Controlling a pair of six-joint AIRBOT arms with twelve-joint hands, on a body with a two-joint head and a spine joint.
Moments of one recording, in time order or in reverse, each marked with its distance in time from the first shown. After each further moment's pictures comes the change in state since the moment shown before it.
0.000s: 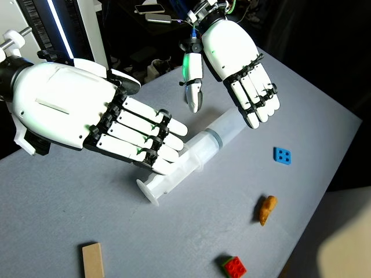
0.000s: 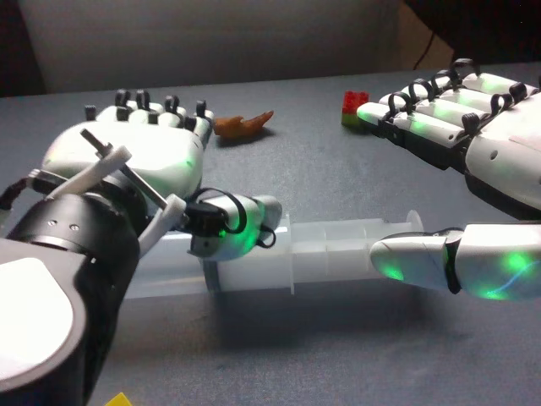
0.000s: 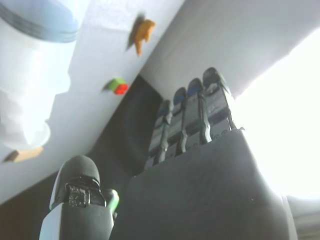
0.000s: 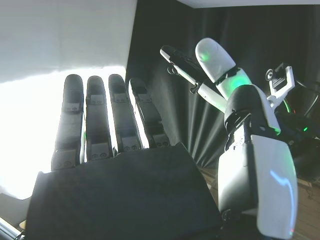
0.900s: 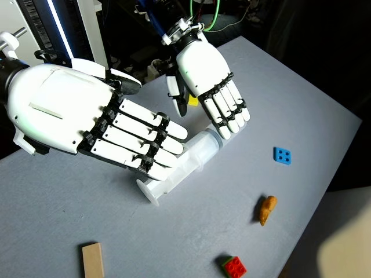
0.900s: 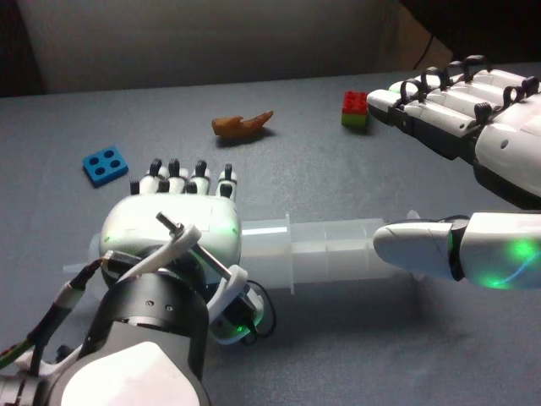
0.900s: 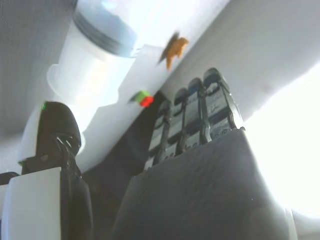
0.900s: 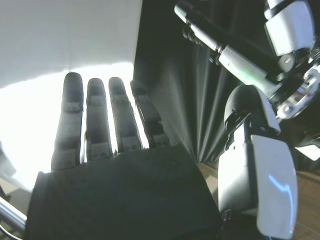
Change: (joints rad) left arm 0.119 -0.199 0.035 -0.003 0.206 -0.121; right arm -0.011 0.005 0.000 0.001 0.033 0.057
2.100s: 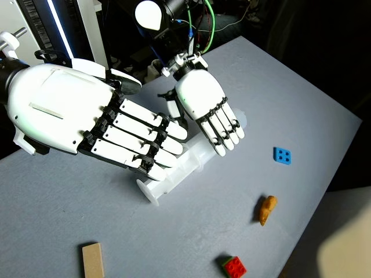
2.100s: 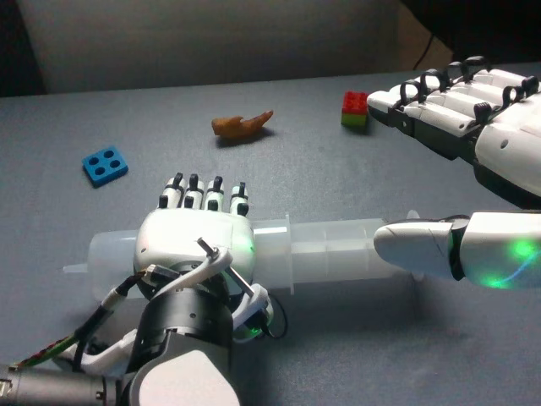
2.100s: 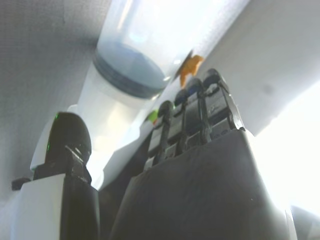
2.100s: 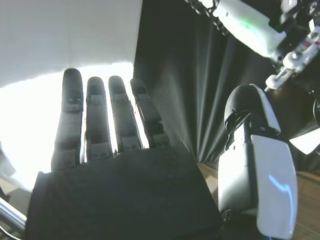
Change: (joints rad) left arm 0.125 -0.133 0.184 0.132 -0.037 -0.021; right arm 0.000 0.000 0.001 0.000 0.000 -0.002
